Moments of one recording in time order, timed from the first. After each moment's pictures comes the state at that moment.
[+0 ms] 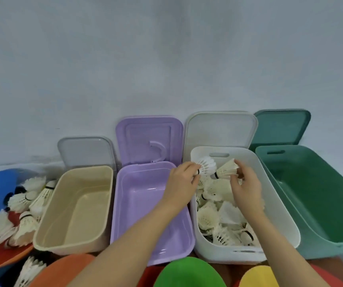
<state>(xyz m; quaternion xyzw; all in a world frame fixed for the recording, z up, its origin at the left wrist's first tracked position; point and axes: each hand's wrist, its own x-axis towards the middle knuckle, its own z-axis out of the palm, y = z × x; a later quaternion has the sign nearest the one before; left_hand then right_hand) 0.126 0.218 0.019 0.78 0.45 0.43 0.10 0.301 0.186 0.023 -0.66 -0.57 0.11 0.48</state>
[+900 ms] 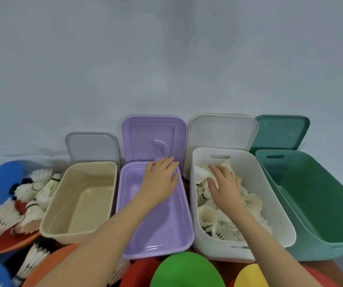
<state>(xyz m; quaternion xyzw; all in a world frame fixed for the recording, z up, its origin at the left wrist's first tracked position) 0.075 0.215 0.032 0.81 0.54 0.22 0.00 0.281 0.193 0.014 -0.67 -0.70 0.04 0.26</state>
